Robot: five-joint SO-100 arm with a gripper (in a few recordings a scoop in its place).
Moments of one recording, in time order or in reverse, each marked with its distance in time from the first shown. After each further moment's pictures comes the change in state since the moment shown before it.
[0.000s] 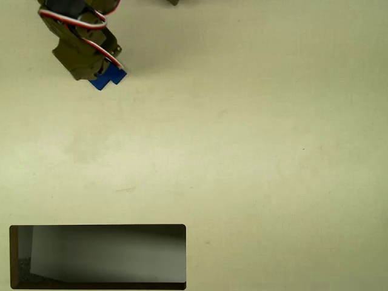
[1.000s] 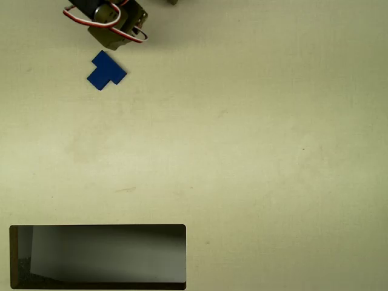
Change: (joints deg) arm -1.4 2.9 11.1 17.5 5.6
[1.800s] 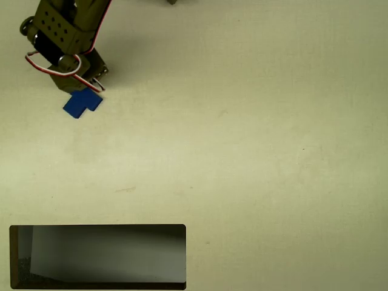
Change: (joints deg) arm 1.1 -33.7 -31.8 -15.6 8.6
